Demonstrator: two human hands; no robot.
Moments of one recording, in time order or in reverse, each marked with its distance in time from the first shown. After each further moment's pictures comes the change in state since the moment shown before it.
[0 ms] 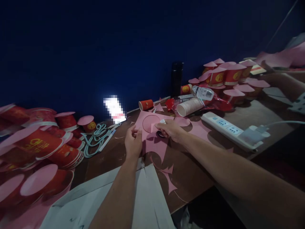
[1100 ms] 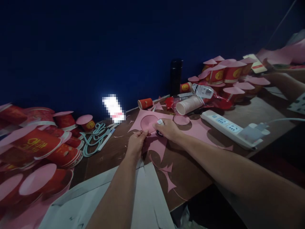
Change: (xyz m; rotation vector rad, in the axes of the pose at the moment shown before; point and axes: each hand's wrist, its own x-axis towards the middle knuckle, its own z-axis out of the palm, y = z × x) left_hand -0.008 0.004 0.009 -0.414 -0.353 -0.411; right_hand -0.005 0.004 0.003 -0.416 0.152 -0.238
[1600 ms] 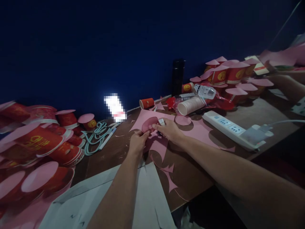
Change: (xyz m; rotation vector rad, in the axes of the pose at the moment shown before) left_hand 0.004 -0.005 0.000 0.052 0.016 0.048; right_hand -0.002 -0.001 0.005 0.115 -0.027 0.070
